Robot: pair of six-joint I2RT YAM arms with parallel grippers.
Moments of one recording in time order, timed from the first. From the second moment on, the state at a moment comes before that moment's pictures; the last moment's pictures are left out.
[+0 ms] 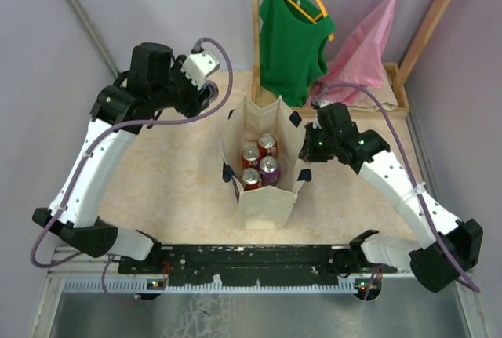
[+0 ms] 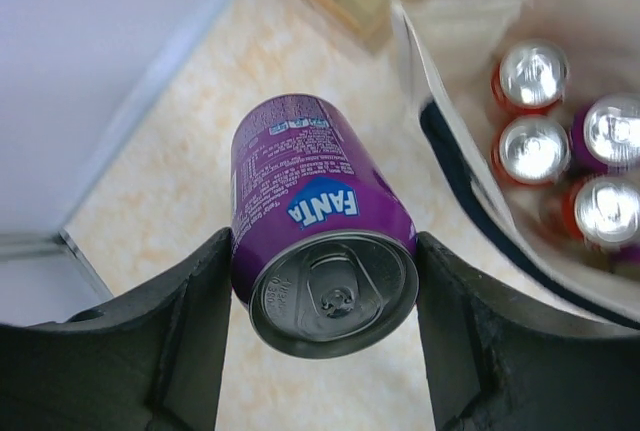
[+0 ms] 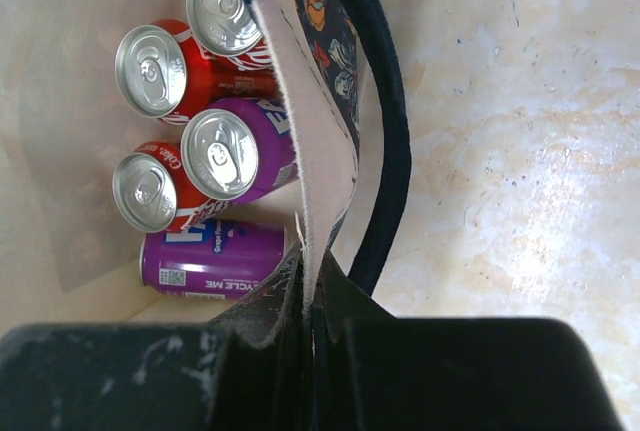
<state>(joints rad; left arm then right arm) -0.51 1.40 1.80 -1.00 0.07 0.46 0.51 1.16 1.11 -0.78 -0.07 0.46</state>
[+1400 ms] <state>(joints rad) -0.70 1.72 1.68 -0.78 0.11 0.46 0.51 1.09 1.07 -0.79 -0.04 0.49</state>
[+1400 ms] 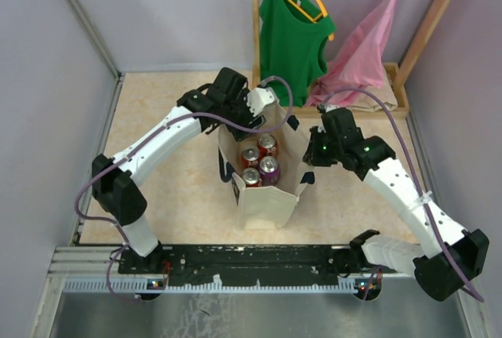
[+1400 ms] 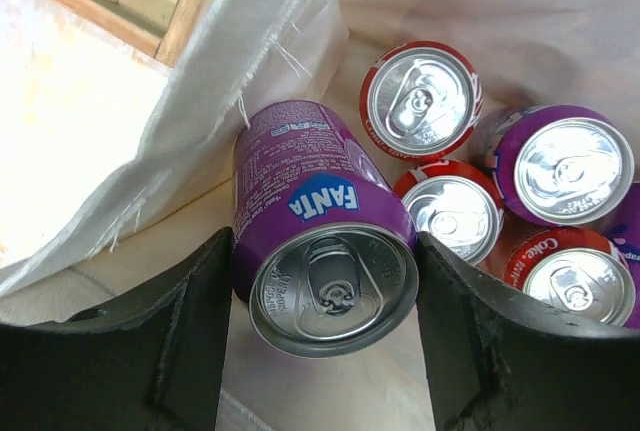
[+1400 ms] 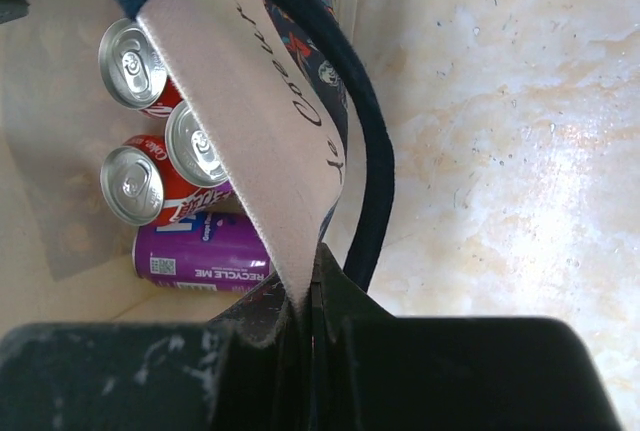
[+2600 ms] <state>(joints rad) -0.68 1.89 1.70 -0.77 0.10 0.45 0.51 1.08 1.06 -0.82 -0.01 0.50</state>
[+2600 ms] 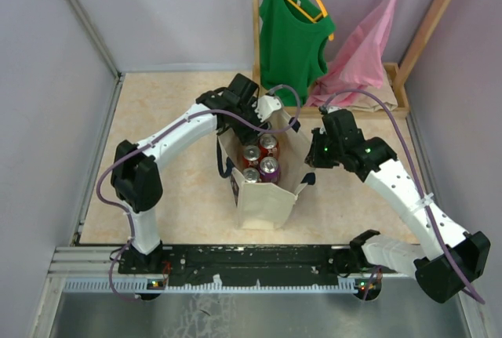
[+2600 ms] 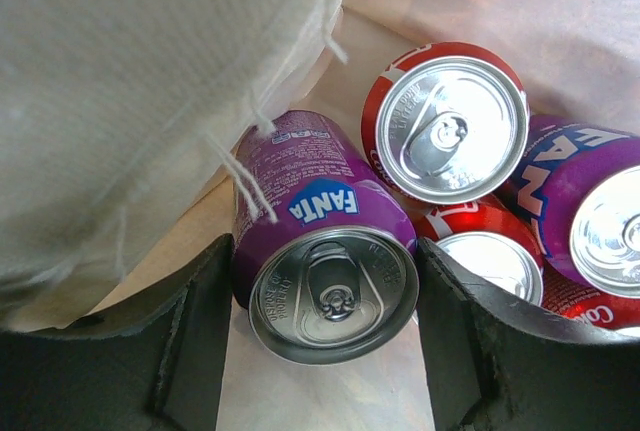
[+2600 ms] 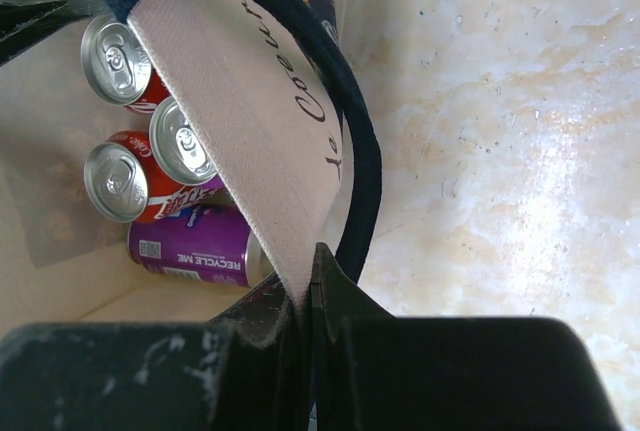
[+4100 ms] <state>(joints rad) -0.68 1.49 1.66 -0.84 0.39 0.35 0.51 1.04 1.07 -0.78 -0.02 0.48</state>
